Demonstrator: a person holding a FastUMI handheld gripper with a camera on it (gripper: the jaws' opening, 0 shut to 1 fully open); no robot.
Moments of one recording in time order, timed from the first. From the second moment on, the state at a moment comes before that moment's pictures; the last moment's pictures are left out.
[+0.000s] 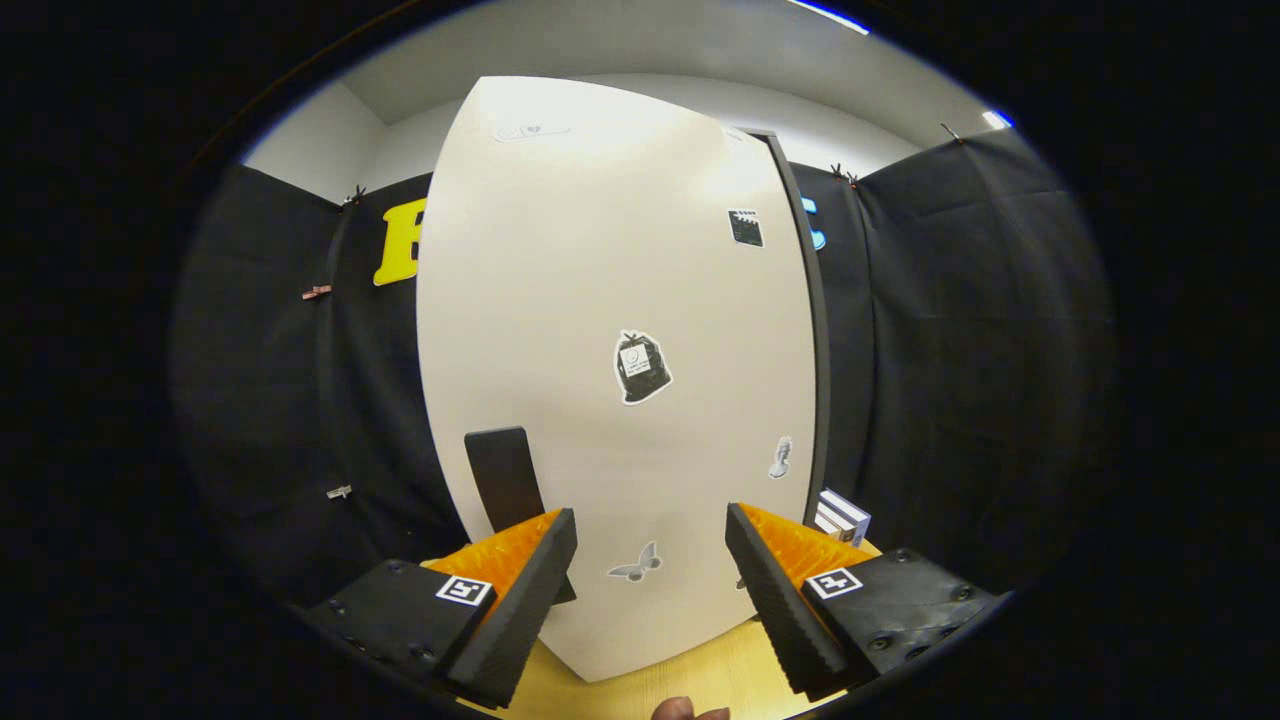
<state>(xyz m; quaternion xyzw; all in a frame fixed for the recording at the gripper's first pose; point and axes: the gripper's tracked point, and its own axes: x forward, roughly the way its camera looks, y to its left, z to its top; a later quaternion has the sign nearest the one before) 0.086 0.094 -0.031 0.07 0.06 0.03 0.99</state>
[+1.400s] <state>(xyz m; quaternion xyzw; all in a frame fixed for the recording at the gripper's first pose) 0.079 0.088 -0.016 0.06 0.04 0.03 1.00</state>
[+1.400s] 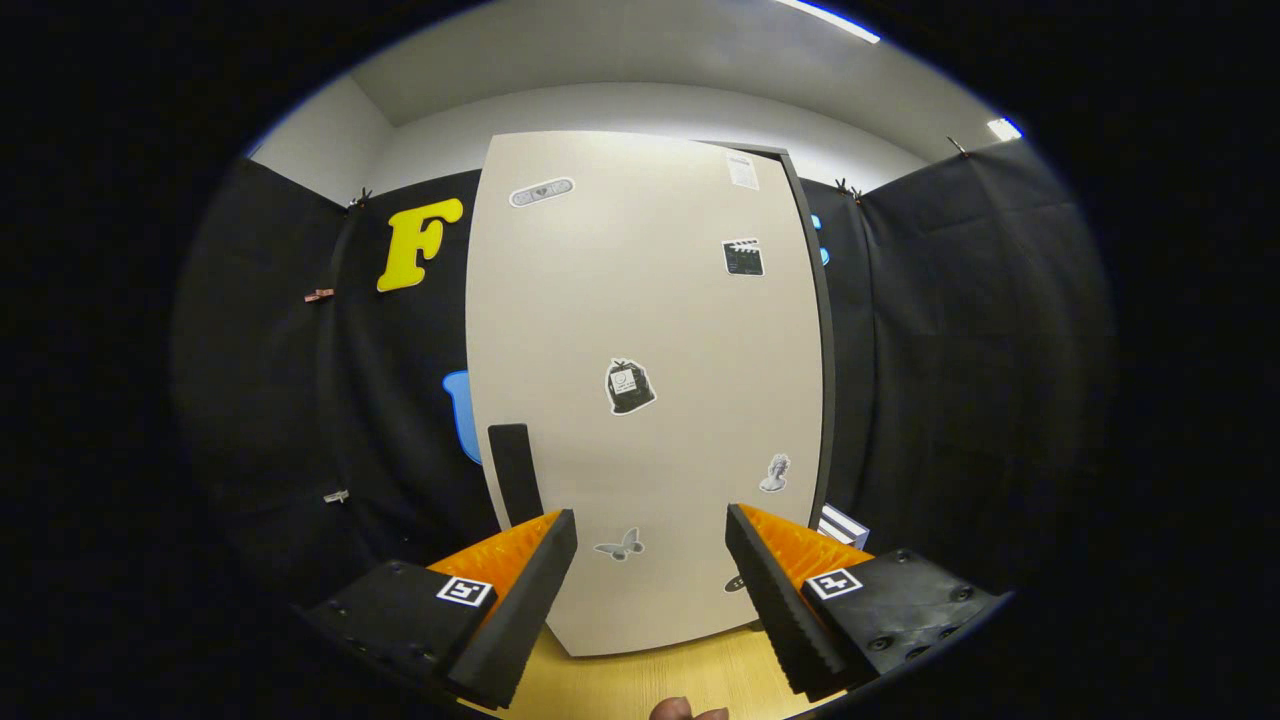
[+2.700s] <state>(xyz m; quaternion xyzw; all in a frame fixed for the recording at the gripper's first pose) 0.073 0.089 -0.005 0.05 0.04 0.04 1.00</state>
